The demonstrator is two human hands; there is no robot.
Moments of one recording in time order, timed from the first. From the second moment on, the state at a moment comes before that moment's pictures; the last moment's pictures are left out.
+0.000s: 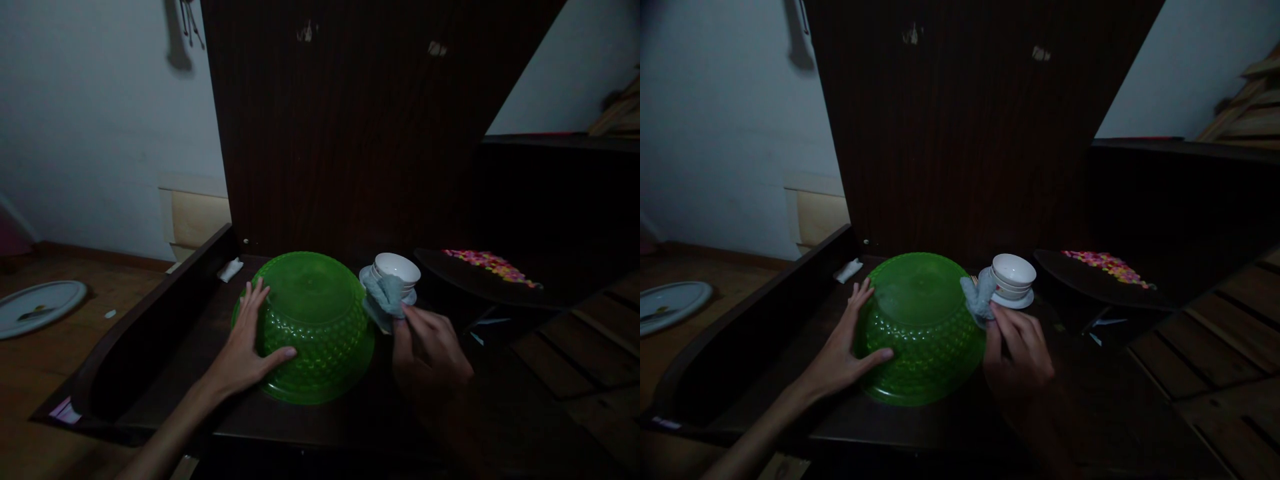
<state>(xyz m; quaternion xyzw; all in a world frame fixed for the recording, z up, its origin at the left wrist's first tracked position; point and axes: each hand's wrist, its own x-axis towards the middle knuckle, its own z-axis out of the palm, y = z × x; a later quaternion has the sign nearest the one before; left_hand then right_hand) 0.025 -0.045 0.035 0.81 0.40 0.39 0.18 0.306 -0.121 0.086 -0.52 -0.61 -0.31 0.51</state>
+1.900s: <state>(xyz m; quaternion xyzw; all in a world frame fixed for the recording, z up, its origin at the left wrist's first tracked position) 0.021 -0.025 0.019 0.80 0.45 0.39 0.08 0.267 -0.118 0.001 -0.34 -0.82 -0.30 0.35</state>
